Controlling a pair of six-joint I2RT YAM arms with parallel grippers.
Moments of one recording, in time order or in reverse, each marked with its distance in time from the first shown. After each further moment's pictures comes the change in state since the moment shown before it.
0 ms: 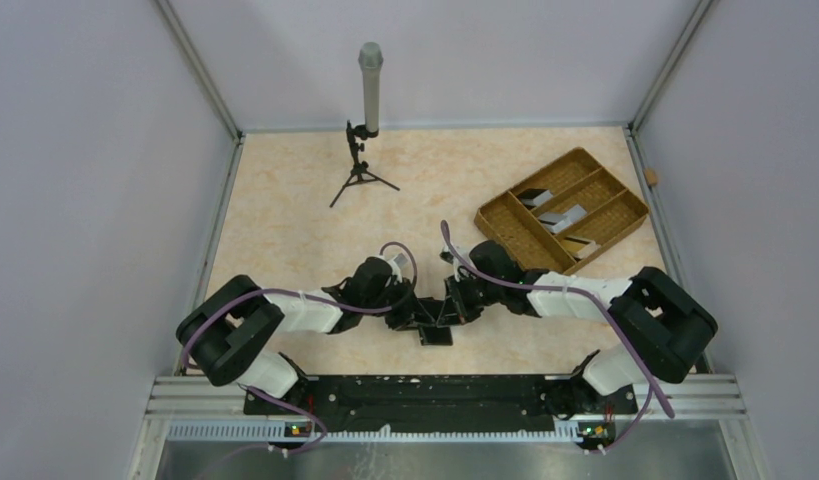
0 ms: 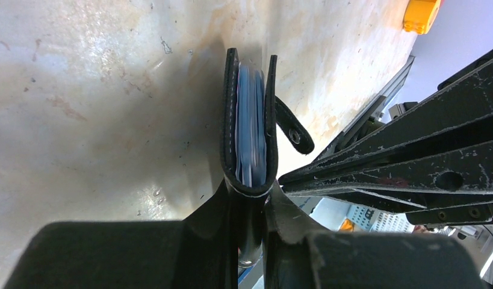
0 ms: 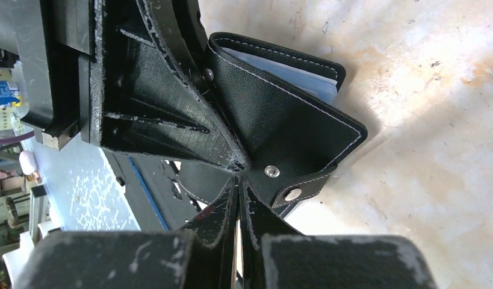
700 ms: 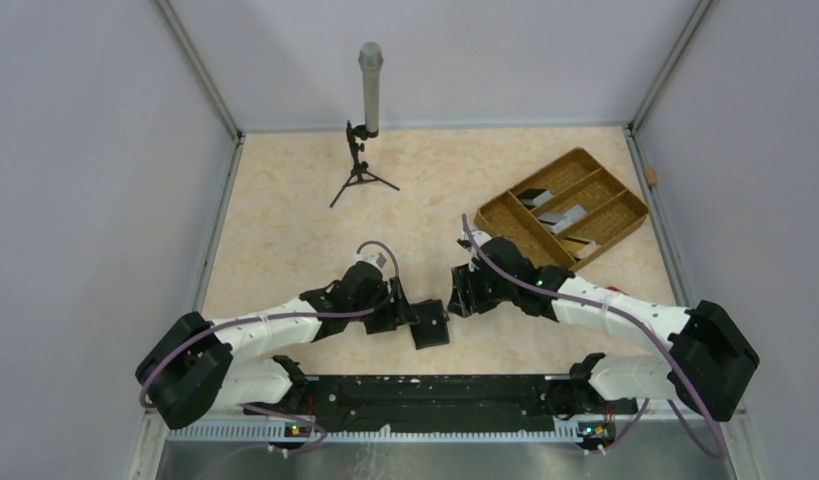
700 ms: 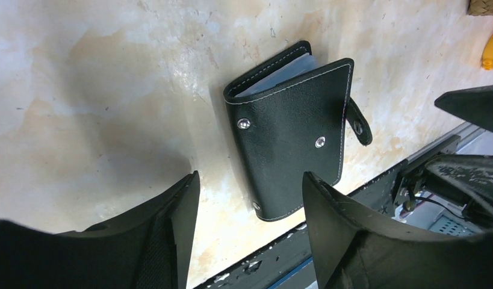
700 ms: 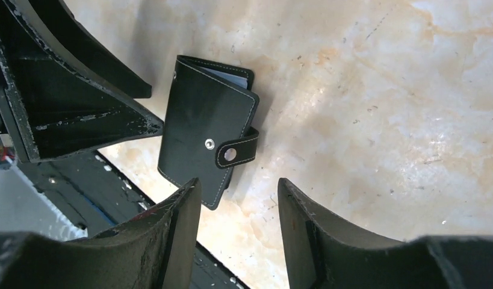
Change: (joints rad) left arm -0.015 -0.284 0.009 -0.410 -0.272 0.106; right arm 0.034 -0.255 0.067 -0.311 0.373 0.016
